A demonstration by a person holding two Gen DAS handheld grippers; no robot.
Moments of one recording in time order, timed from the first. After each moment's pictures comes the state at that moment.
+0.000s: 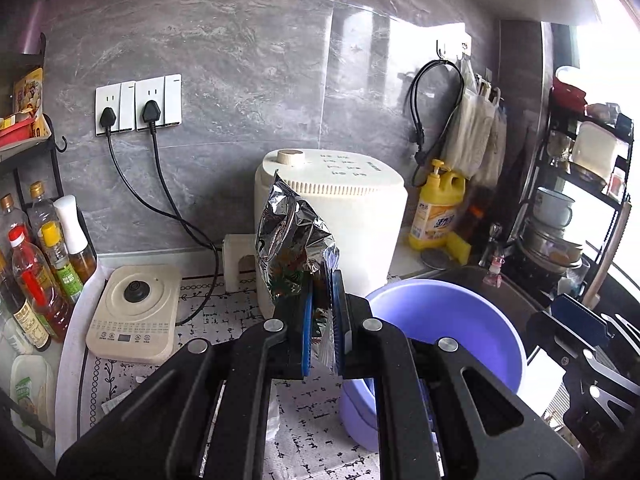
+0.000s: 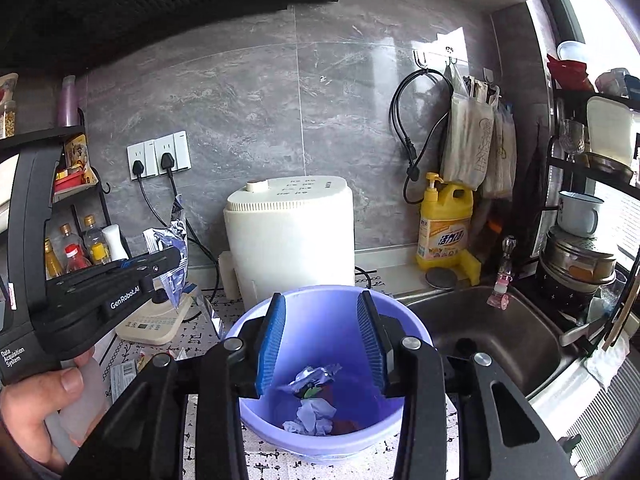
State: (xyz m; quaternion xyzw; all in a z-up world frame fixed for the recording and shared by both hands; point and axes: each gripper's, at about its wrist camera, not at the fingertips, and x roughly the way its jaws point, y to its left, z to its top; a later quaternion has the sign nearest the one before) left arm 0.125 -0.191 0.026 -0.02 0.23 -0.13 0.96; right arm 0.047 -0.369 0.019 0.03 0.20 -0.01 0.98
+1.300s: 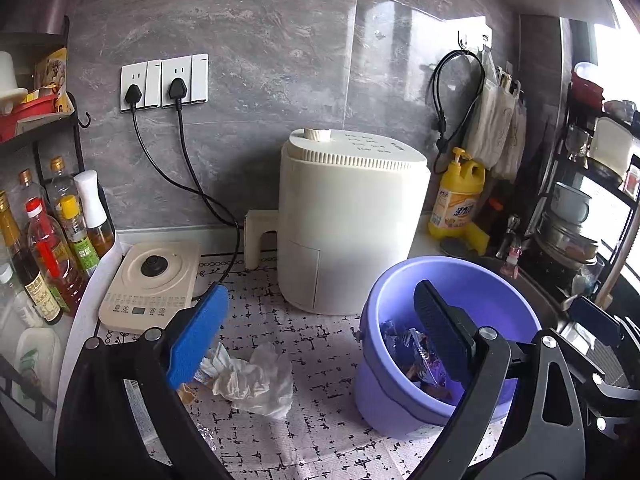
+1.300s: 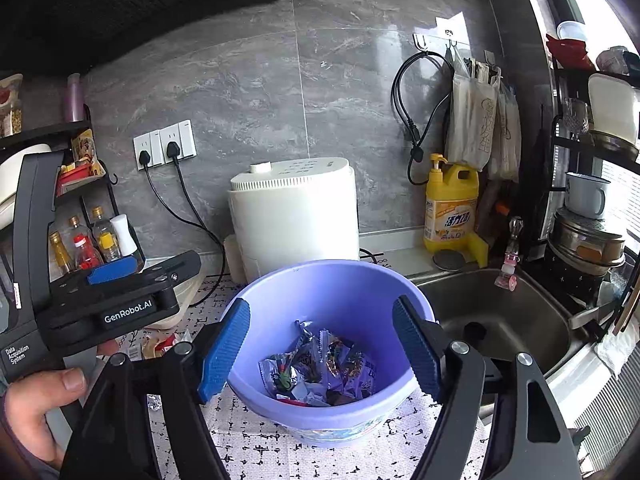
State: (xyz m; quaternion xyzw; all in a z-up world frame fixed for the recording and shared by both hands) left arm 0.113 -0.169 0.008 -0.02 0.25 -0.08 0.97; right arm 0.045 -0.359 0.001 0.04 0.21 0.03 0.98
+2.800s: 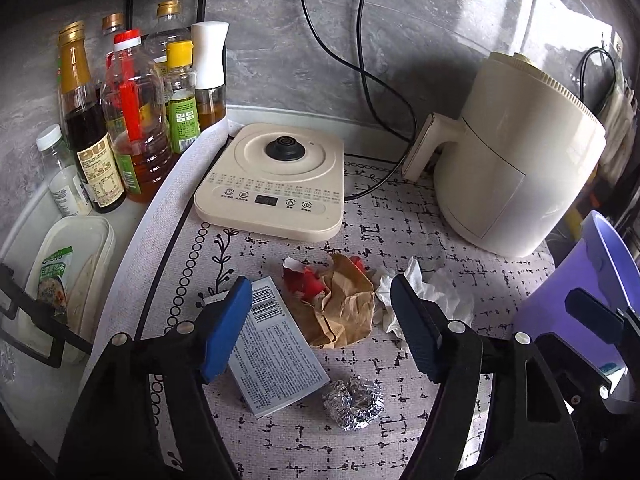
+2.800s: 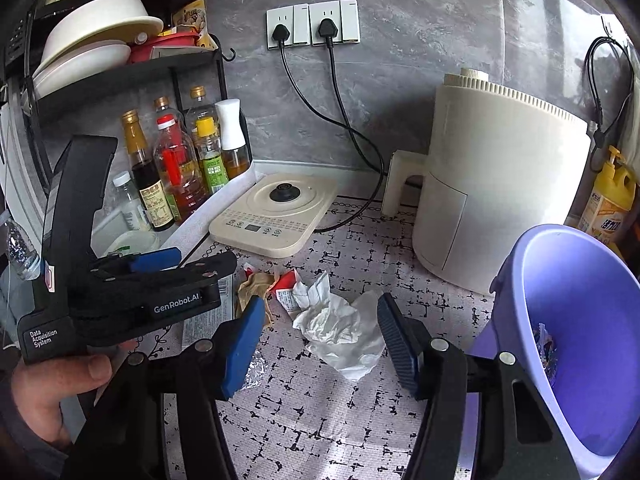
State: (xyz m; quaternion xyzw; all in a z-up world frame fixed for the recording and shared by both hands) left arm 0.145 -0.012 -0.101 -0.10 0.38 0.04 0.92; right arm 0.116 -0.195 -0.078 -0.06 0.33 0.21 0.92
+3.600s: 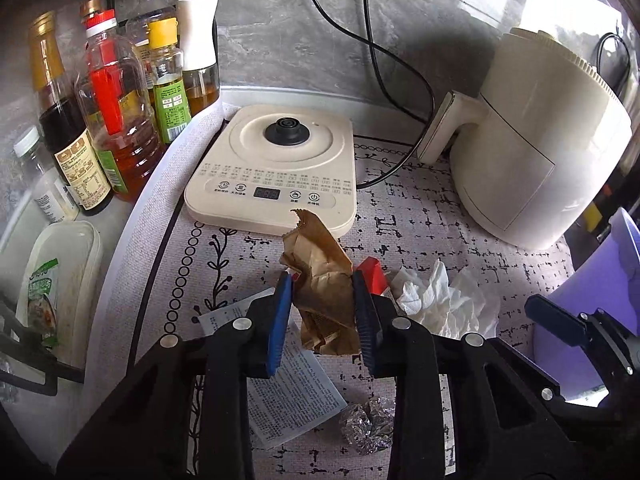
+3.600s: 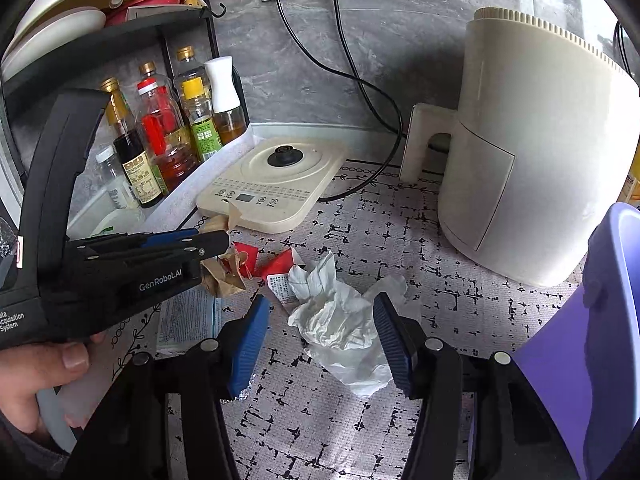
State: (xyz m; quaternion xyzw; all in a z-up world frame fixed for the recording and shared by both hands) left arm 0.175 -0.001 -0.112 -0.09 0.41 0.05 0.91; right arm 0.165 -0.174 -0.120 -0.06 0.38 0.23 0.89
